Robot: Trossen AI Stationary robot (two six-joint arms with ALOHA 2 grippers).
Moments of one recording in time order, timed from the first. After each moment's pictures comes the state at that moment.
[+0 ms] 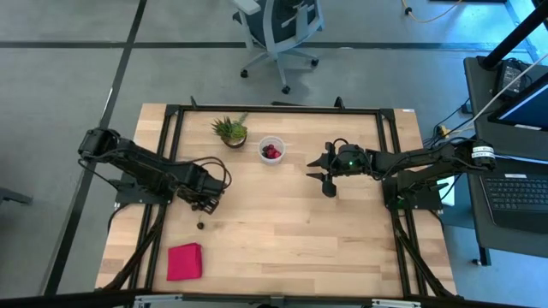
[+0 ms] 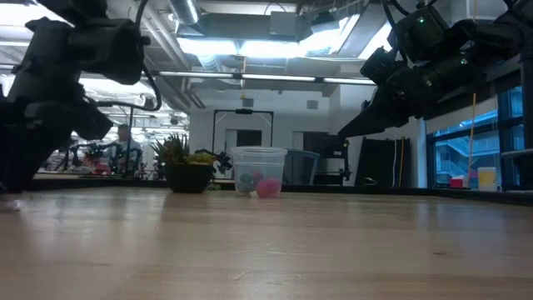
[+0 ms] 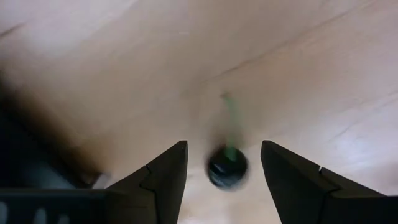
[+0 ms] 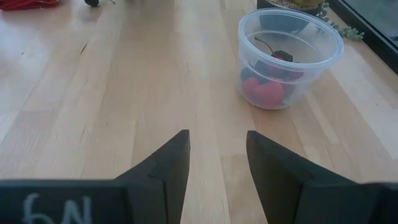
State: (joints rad) left arm -0.15 1.34 0.61 -0.92 0.14 -1.25; right arm -0.16 1.25 0.42 0.34 -0.04 -0.06
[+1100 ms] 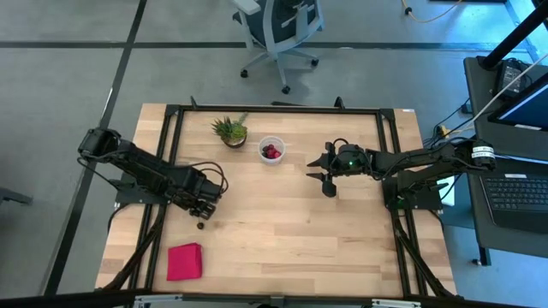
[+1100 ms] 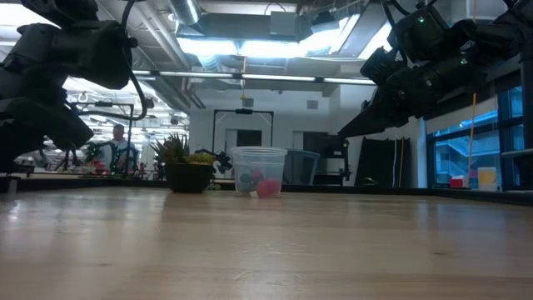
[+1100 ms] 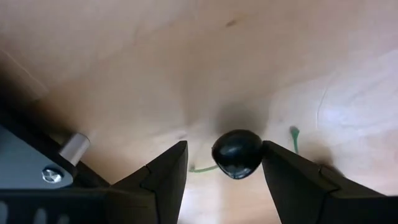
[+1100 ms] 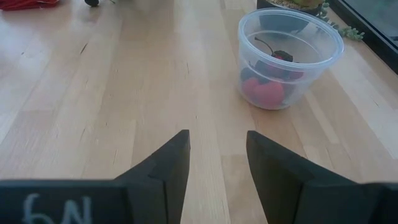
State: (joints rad) left arm -0.20 1.34 0.56 -0.87 0.29 -1.33; right arm -0.16 1.25 0.42 0.34 -0.04 -0.06
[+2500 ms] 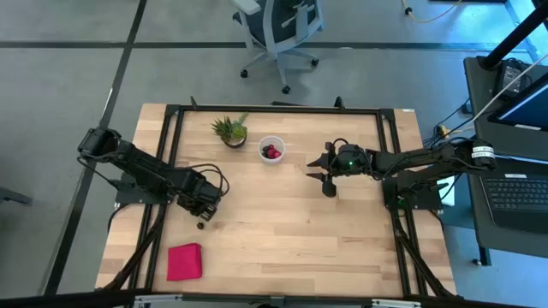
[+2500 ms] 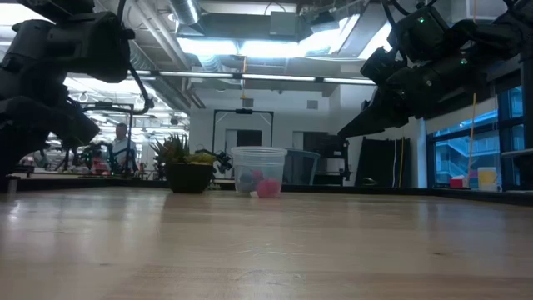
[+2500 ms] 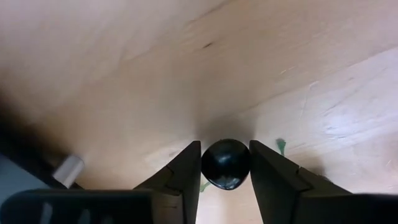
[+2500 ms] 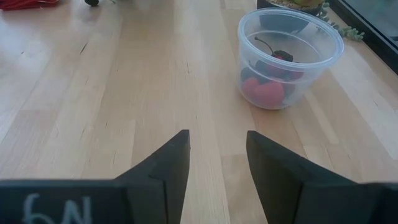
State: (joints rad) left arm -0.24 1.34 0.56 -0.83 0.21 -1.33; right arm -0.16 1.25 0.42 0.34 -0.04 -0.06
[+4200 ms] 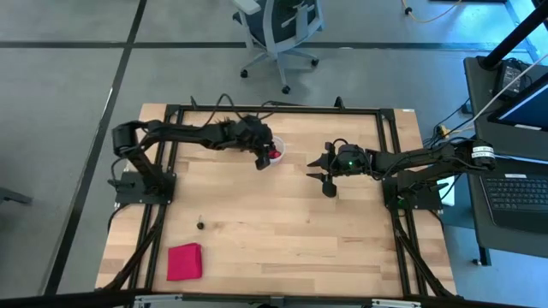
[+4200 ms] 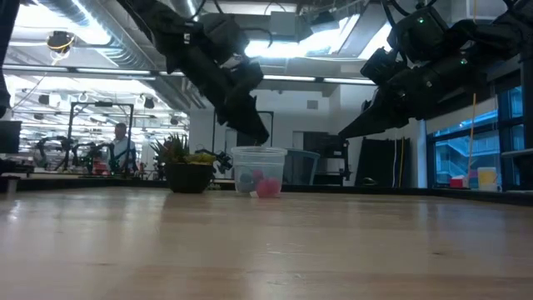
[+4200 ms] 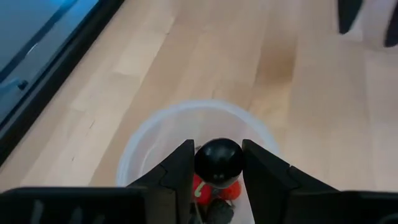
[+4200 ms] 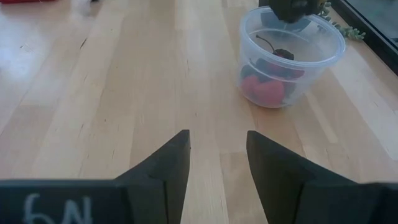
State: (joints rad) left arm 0.34 1.65 1.00 -0.05 0.02 0.03; right arm -0.16 1.25 0.42 0.33 -0.04 -0.08
